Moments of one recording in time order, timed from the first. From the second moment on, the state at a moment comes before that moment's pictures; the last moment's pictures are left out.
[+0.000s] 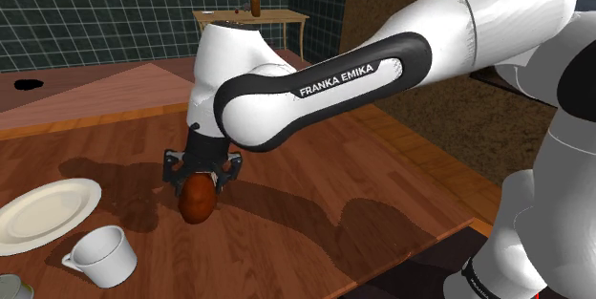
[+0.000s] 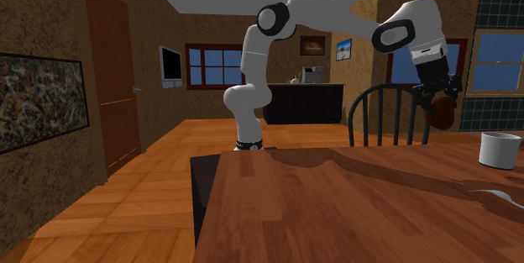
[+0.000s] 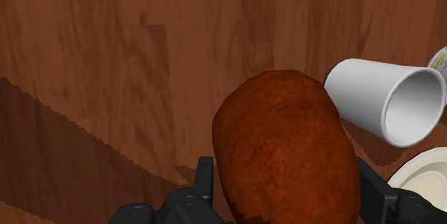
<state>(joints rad) 0.48 0.20 0.24 -1.80 0.11 2.29 0.96</state>
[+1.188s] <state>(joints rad) 0.48 0.30 0.23 -1.91 0.10 2.50 0.94</state>
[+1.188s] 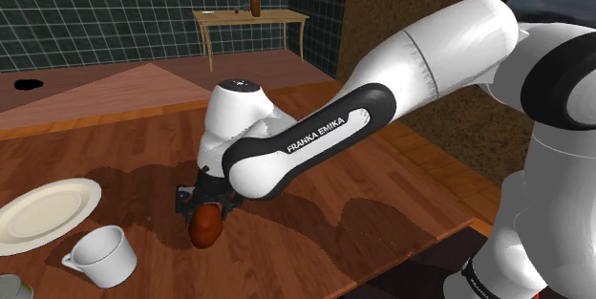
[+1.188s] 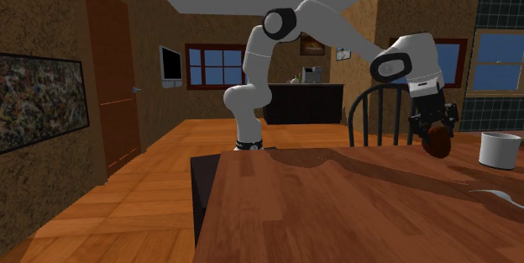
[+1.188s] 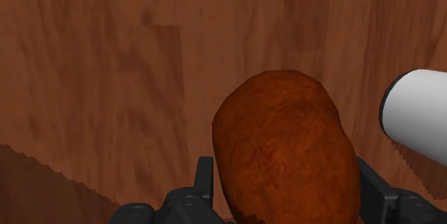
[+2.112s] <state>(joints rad) 0.49 0.35 0.23 -1.94 0.10 2.59 0.94</state>
